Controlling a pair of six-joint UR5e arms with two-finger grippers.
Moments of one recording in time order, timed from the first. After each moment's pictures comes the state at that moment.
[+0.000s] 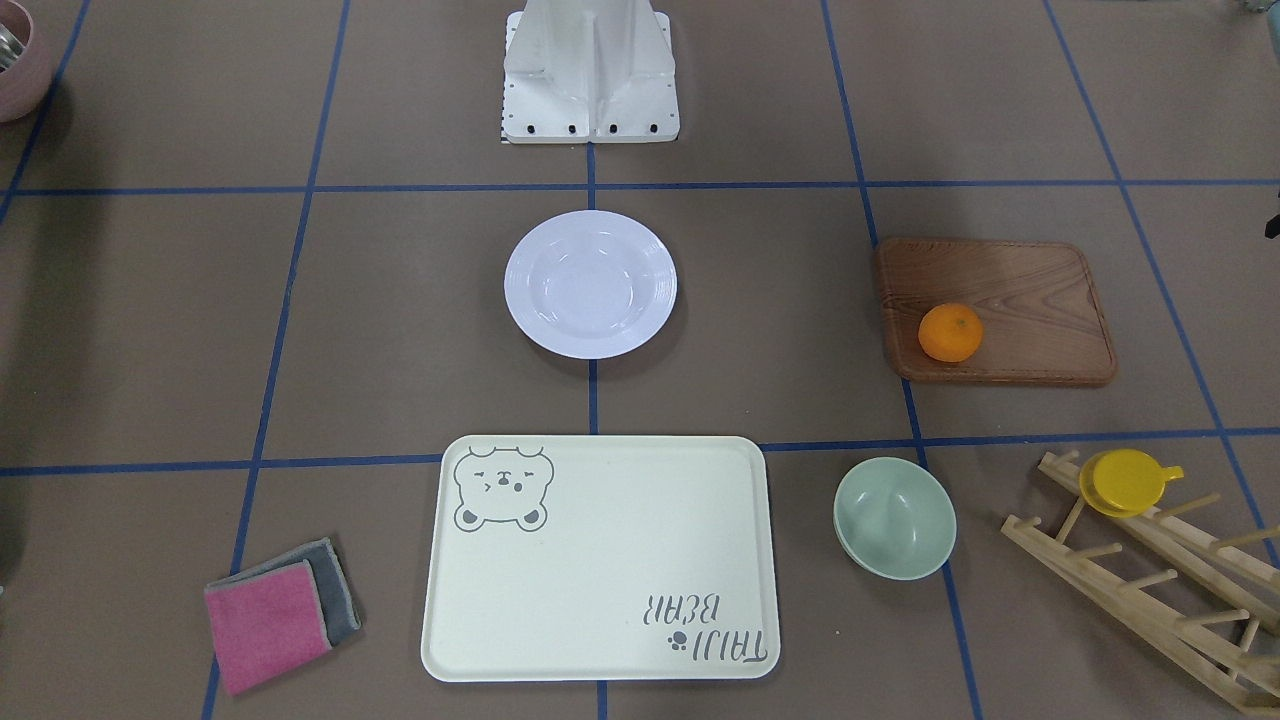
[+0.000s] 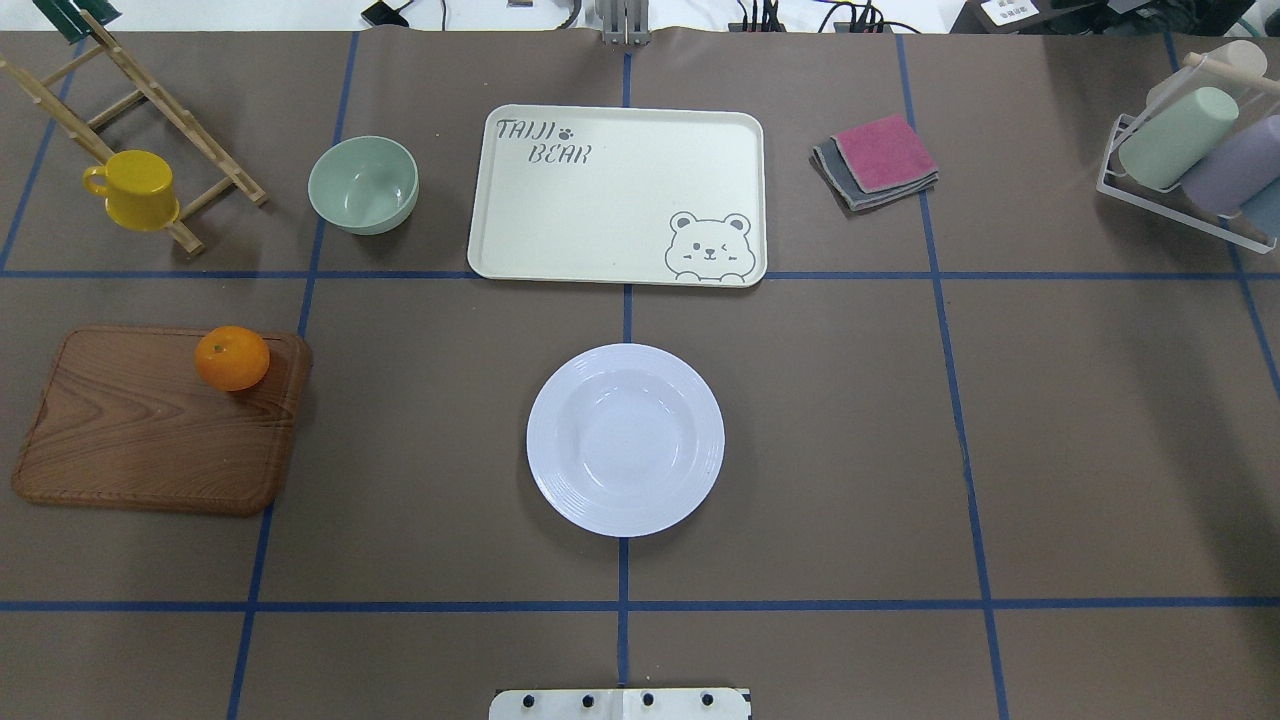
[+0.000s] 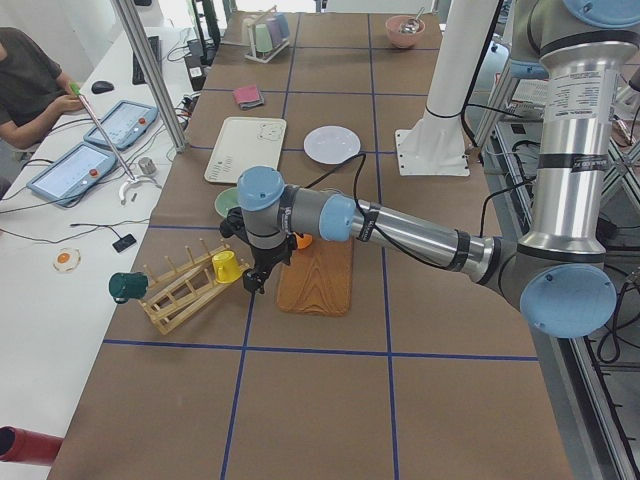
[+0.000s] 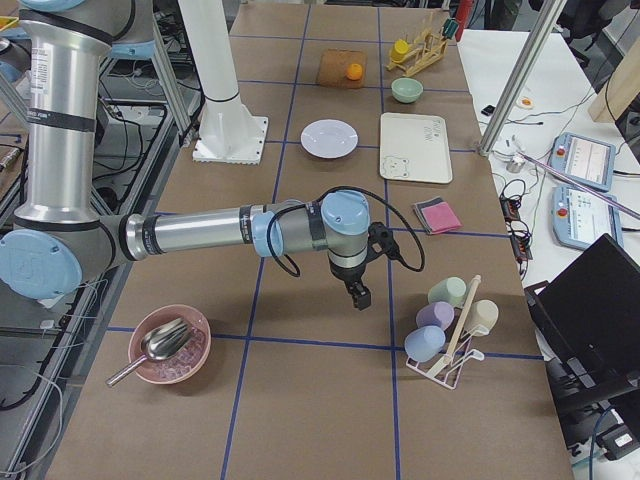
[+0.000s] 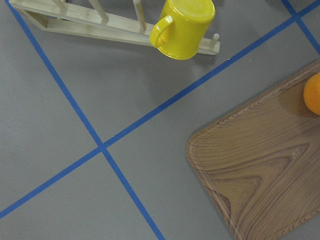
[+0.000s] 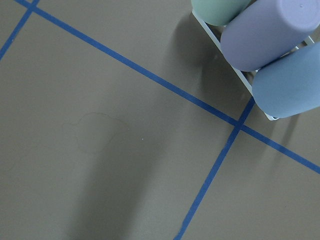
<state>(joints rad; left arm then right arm) -1.48 -1.59 -1.84 -1.47 -2.37 0.40 1.51 -1.70 1.85 -1.53 2.39 -0.31</state>
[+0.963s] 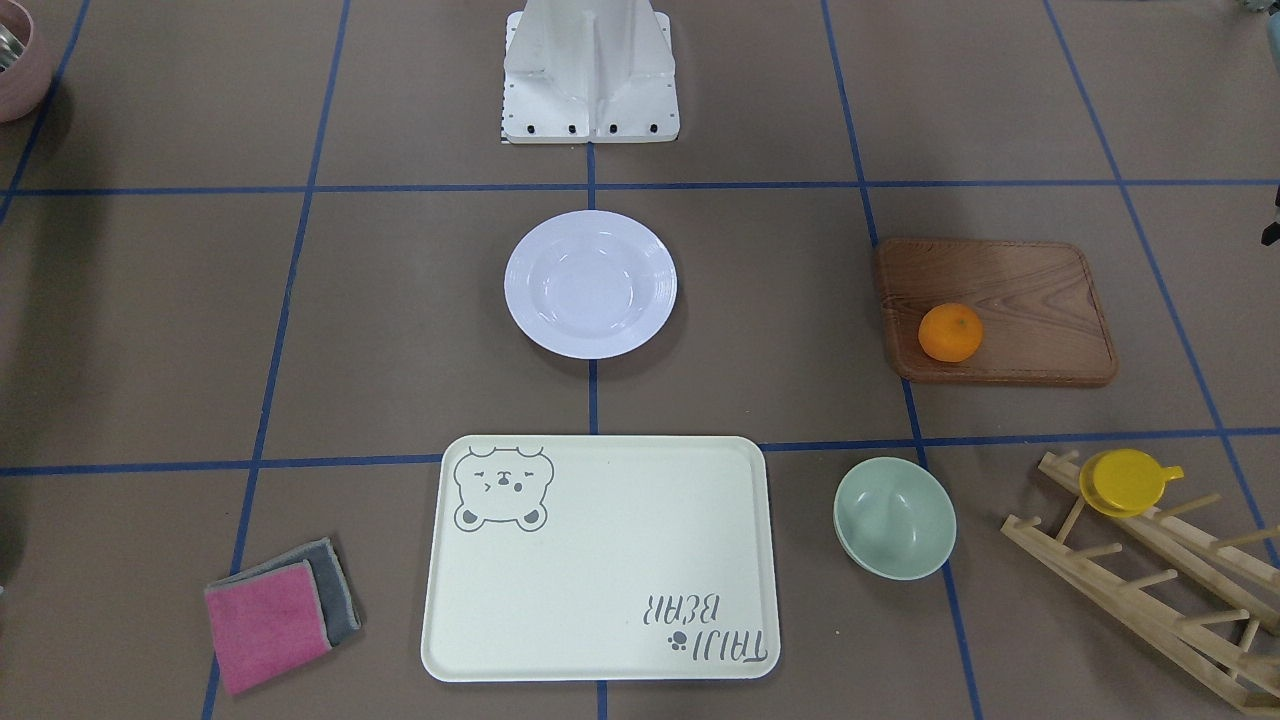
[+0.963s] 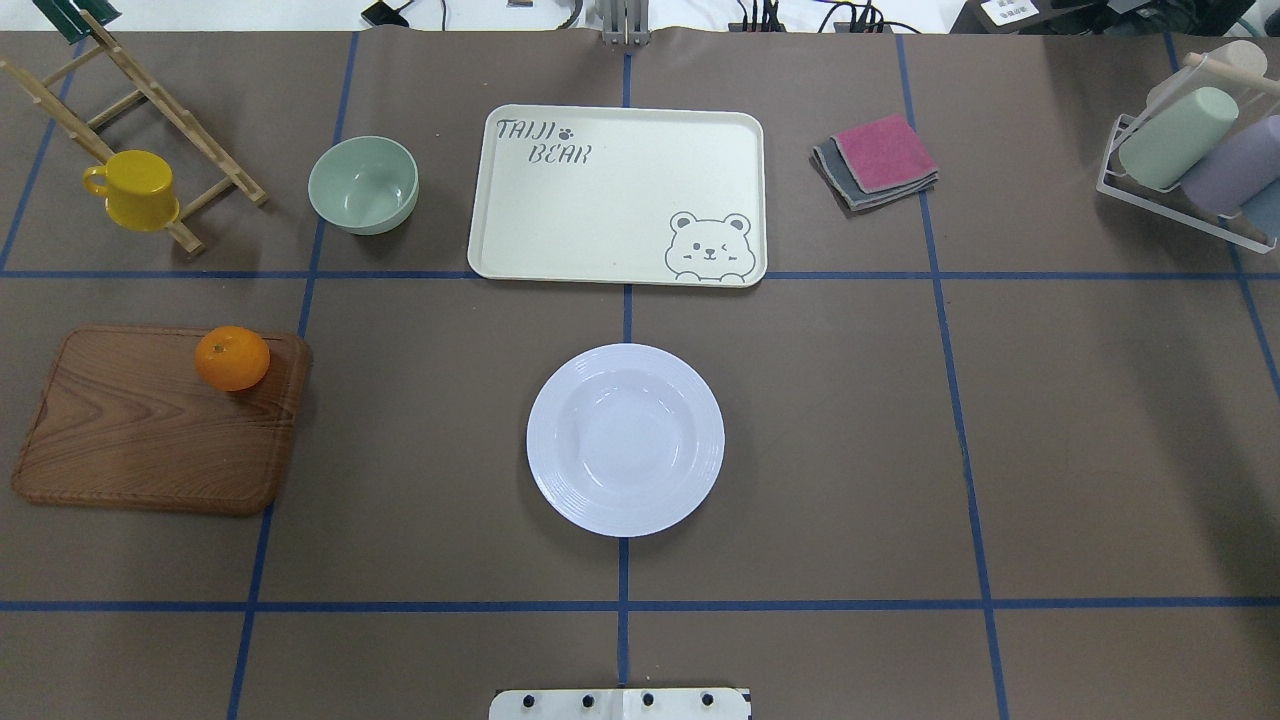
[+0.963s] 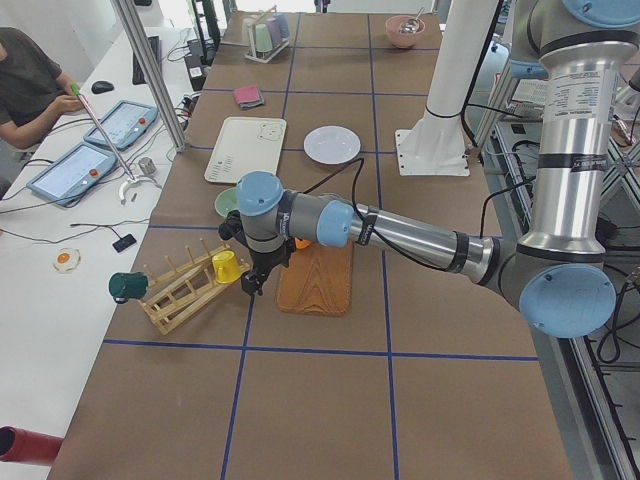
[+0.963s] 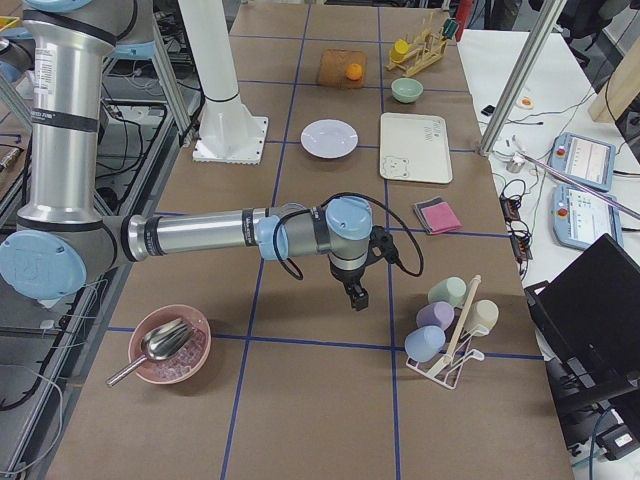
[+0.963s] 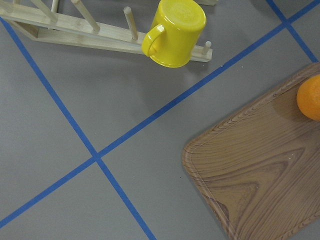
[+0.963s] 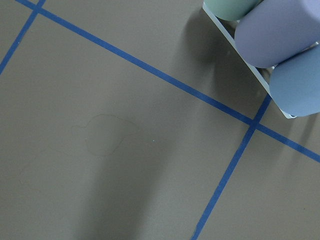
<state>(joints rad) -1.48 -1.59 -1.81 -1.51 -2.38 0.41 1.48 -1.70 1.82 -1.52 2.39 -0.30</state>
